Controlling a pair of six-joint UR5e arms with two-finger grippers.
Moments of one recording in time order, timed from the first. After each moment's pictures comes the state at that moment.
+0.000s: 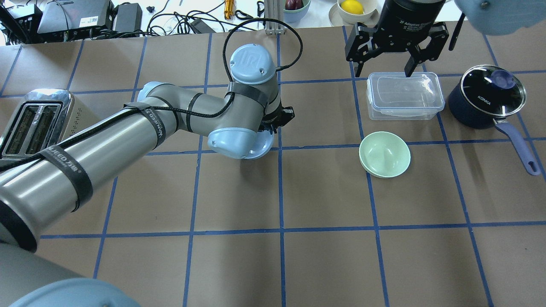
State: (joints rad) left arm -1.94 -2.06 -1.65 -0.85 1.57 -0.57; right arm 1.63 -1.47 1.40 -1.51 -1.55 0.10
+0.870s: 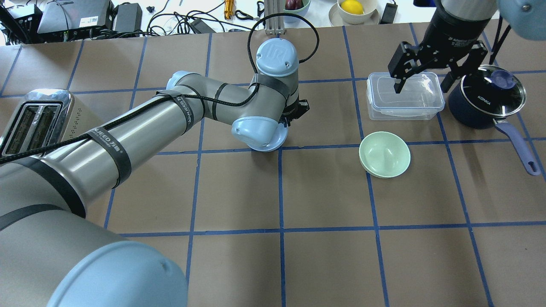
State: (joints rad) left arm -1.98 -2.17 -1.52 -0.88 1.59 -0.64; right arm 1.45 -1.46 1.52 -1.49 -1.55 -0.12
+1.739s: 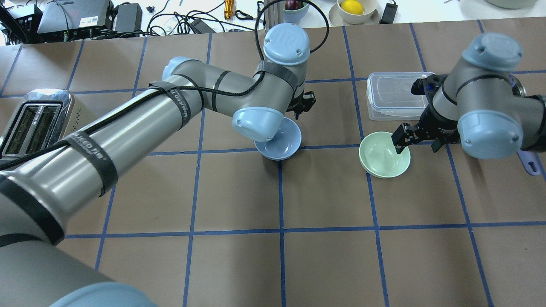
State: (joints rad) left arm -1.98 -2.05 -1.50 -1.01 1.65 -0.57; right arm 1.32 -1.44 2.06 -2.13 -1.53 -0.27
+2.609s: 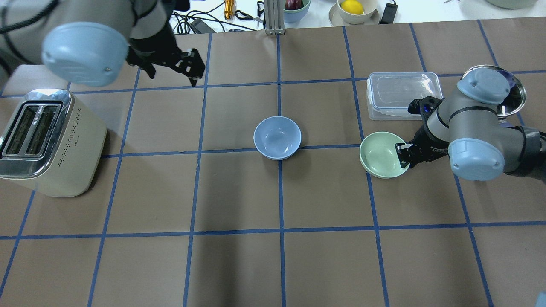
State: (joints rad) left arm -1.59 -1.69 -1.51 -1.41 1.65 0.22; right arm 1.30 -1.38 2.11 -2.23 -1.48 -0.27
